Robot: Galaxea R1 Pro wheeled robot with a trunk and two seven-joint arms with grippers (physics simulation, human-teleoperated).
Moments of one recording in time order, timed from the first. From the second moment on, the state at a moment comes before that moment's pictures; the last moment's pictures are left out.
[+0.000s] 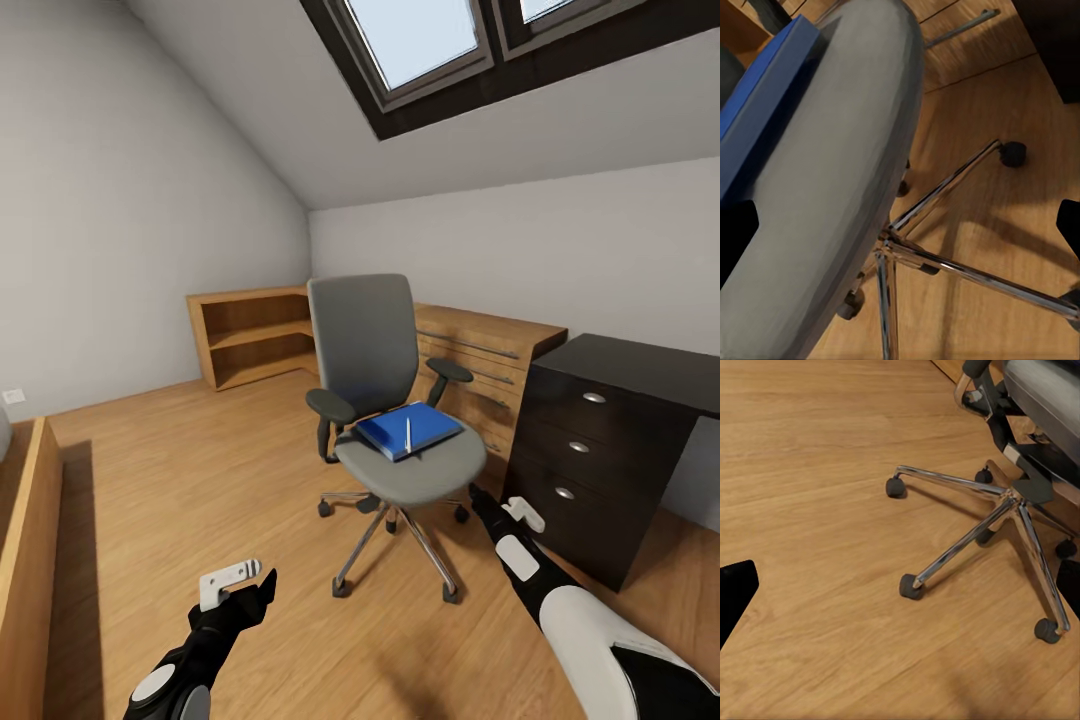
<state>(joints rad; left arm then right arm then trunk) 0.02 -0.12 -0.02 -1.61 0.24 0.43 0.16 -0.81 -0.02 -0.23 -0.26 -0.63 -0.15 0.08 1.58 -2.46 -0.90</state>
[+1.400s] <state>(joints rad) 0.02 -0.12 -0.02 -1.61 0.24 0.43 0.16 -0.81 -0.02 -0.23 -0.26 -0.63 -0.15 0.08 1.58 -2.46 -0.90</state>
